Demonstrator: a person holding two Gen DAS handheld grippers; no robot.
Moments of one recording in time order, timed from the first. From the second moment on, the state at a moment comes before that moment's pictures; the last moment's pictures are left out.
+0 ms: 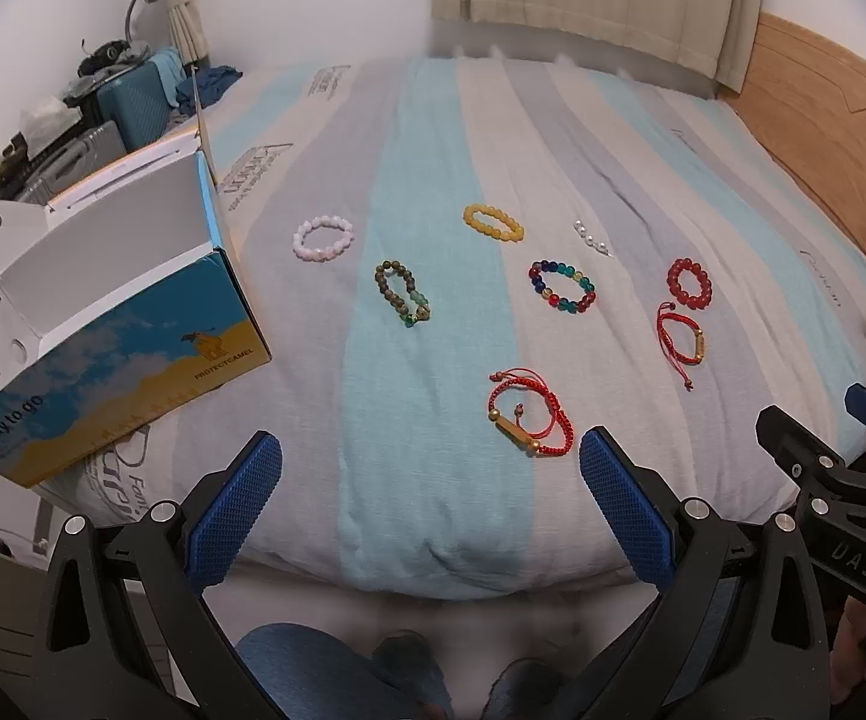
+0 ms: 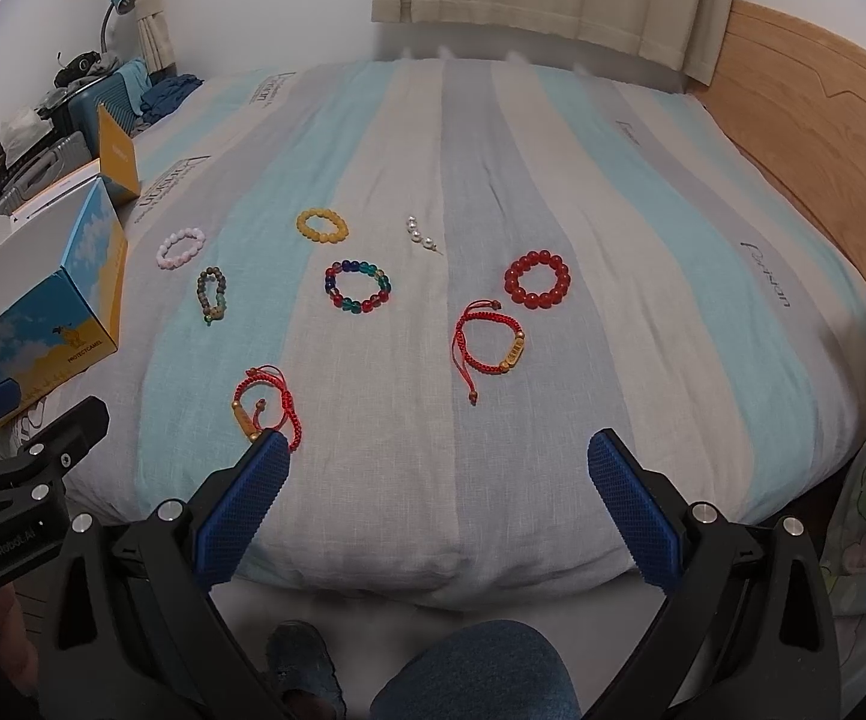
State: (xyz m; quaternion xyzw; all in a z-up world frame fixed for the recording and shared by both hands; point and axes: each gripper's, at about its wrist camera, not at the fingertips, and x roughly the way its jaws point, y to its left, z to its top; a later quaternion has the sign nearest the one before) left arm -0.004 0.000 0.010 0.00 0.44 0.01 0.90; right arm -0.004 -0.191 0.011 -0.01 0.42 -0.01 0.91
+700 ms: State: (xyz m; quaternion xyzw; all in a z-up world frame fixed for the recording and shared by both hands) left arm 0.031 -0.009 -0.016 0.02 0.47 -0.02 0.88; right arm 0.037 -0.224 0.008 -0.01 0.44 -0.02 0.90
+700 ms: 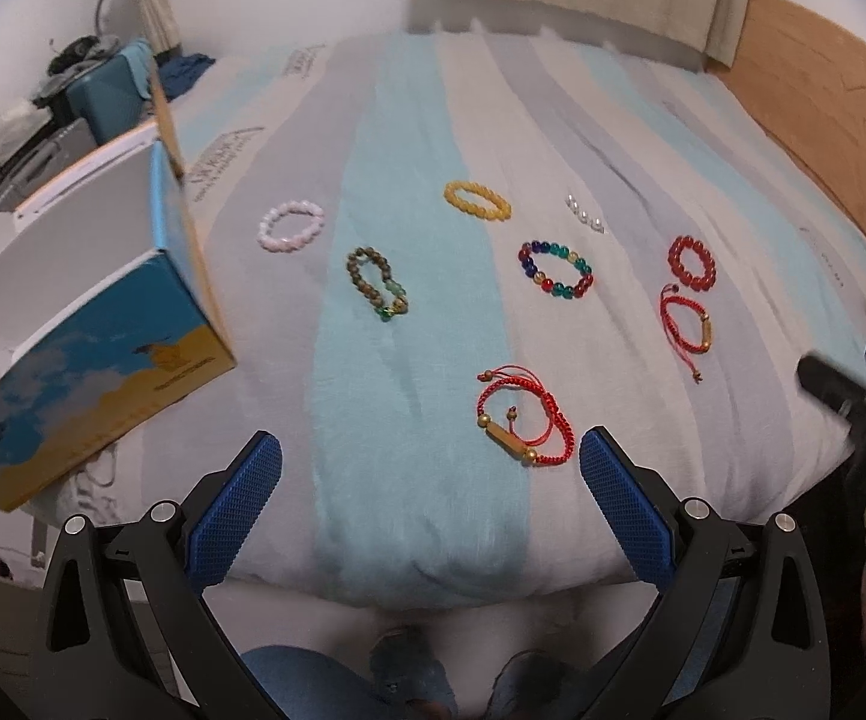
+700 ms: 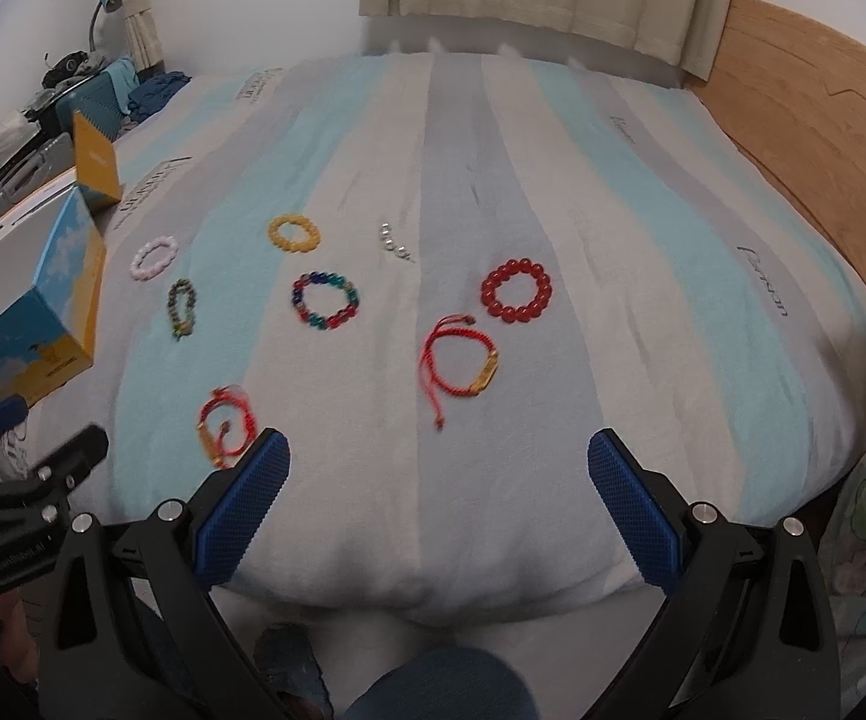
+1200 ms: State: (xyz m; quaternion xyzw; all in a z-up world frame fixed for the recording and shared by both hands) left arm 0.101 -0.023 -0.105 0.01 0.53 -0.04 0.84; right arm 0.134 -0.261 -0.082 -0.01 0.54 -0.01 0.84
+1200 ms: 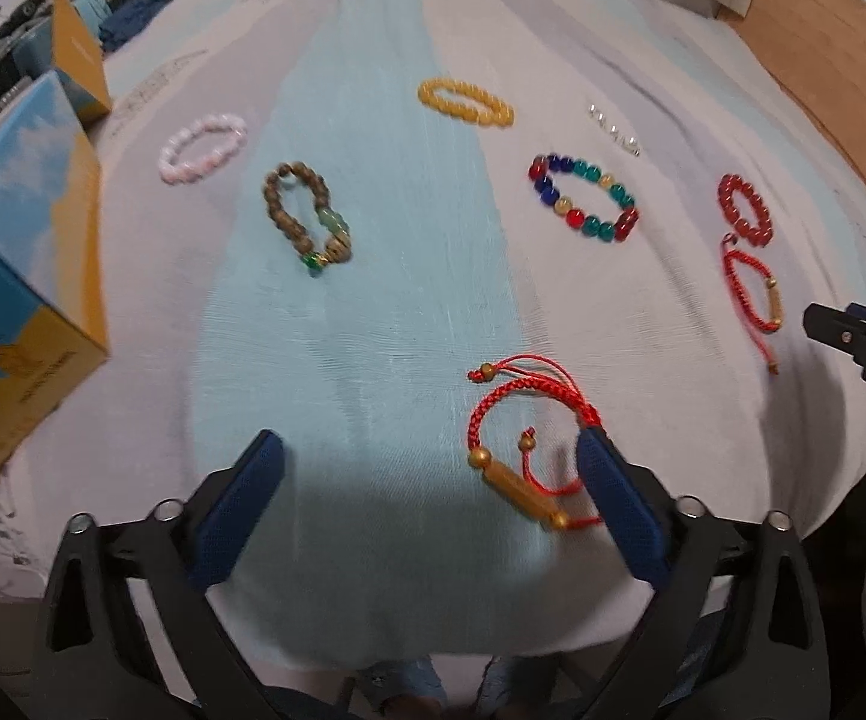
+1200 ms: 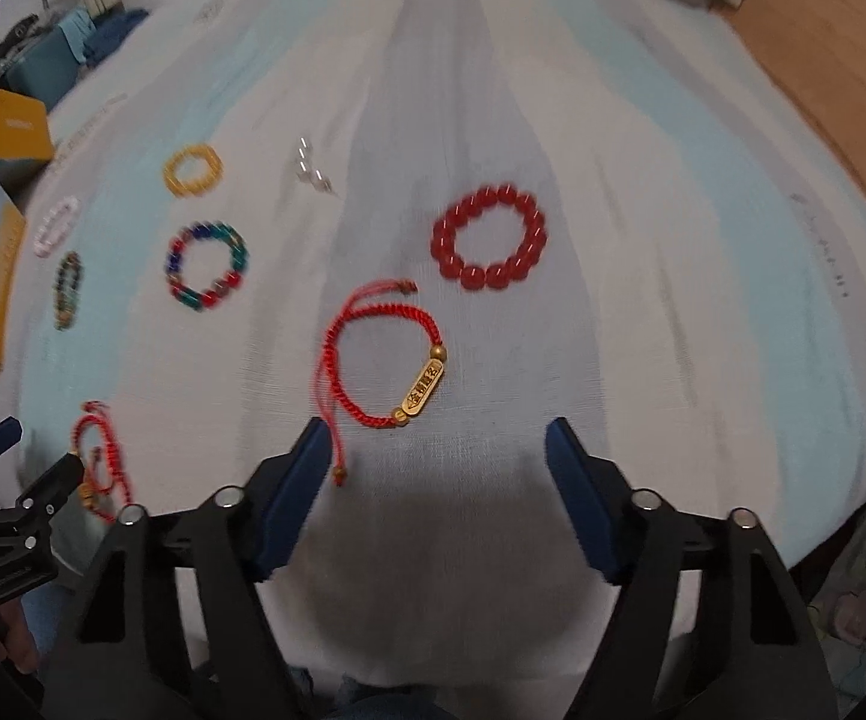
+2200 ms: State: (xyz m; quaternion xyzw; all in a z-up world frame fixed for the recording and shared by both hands) left arm 0.100 -0.027 -0.099 0.03 0.53 -0.06 0.85; right arm 0.151 -0.267 -0.098 0.04 0.55 -0.01 0.84
